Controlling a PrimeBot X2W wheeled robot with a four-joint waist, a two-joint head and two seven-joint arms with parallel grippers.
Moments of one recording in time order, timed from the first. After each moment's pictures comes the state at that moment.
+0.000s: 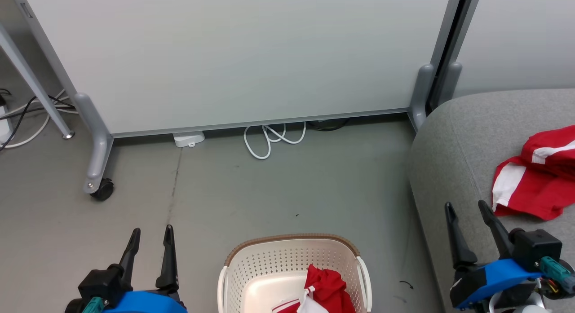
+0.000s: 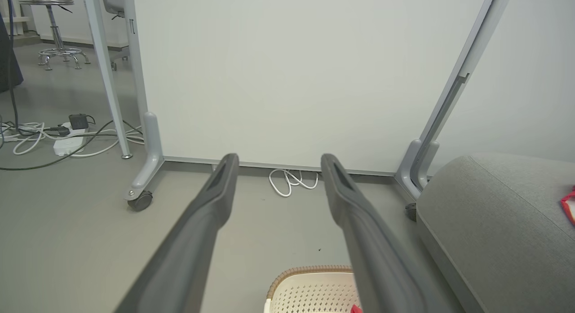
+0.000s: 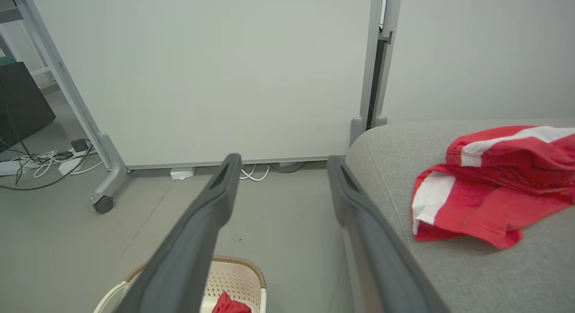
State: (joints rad) left arm -0.02 0.09 -0.05 0.36 -0.27 -0.12 -0.26; right arm -0.05 -0.05 -0.08 0.17 0.12 0.13 -0.08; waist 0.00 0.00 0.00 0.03
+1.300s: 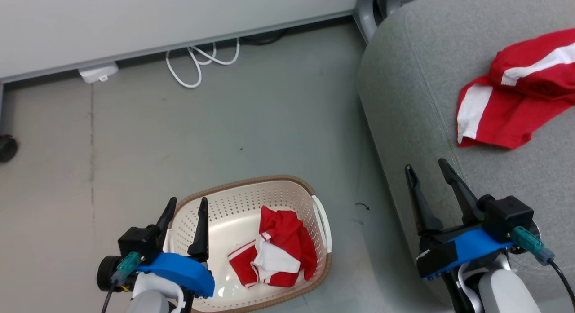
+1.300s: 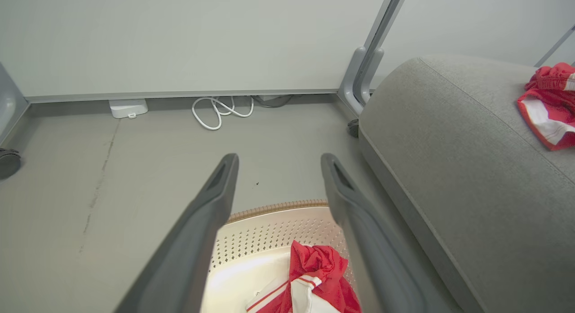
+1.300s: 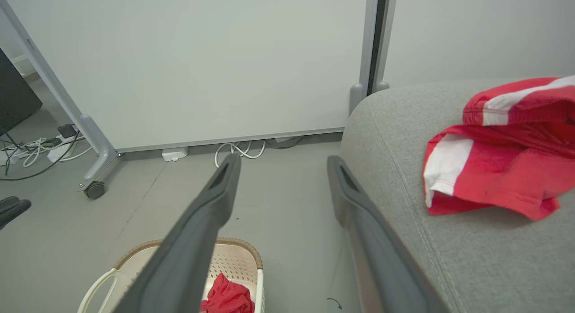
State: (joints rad) left arm -0.21 0.09 -0.18 0.54 -0.29 -0.13 -0.26; right arm -0.17 -0.05 0.07 0.15 0.16 0.13 -0.12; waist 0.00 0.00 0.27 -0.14
